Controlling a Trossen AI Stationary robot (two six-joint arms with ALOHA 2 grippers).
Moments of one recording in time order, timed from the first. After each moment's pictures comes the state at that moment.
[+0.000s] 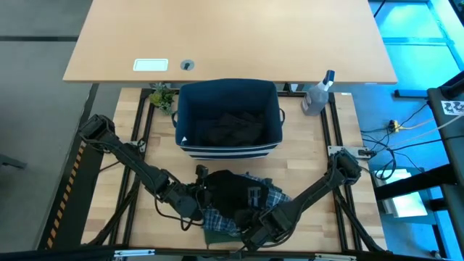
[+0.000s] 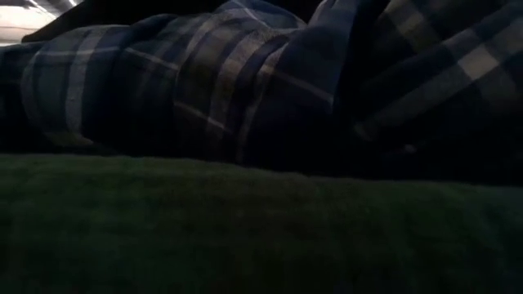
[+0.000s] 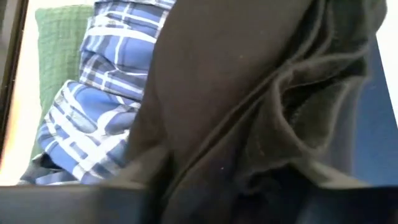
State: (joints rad) left arm -0.61 1.57 1.05 -0.29 -0.67 -0.02; right arm 0.65 2.13 1.87 -0.98 0.55 0.47
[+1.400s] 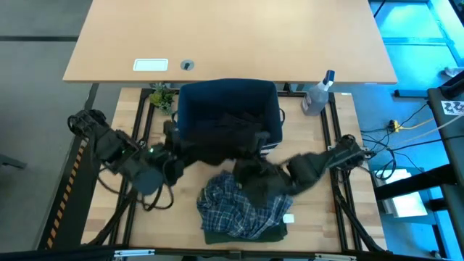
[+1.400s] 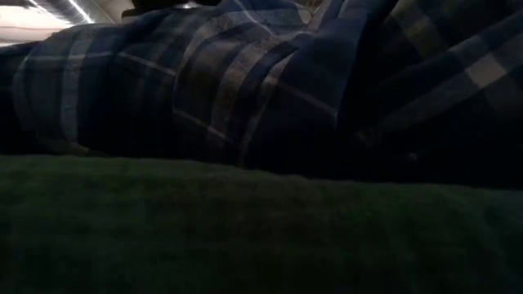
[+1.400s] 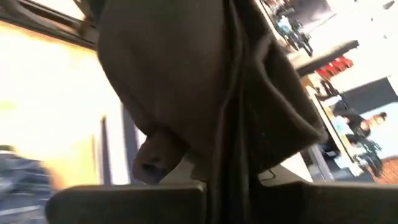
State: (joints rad) left arm -0.65 1.51 1.94 -1.34 -0.94 0.24; right arm 0.48 2.00 2.35 -1.17 1.00 -0.02
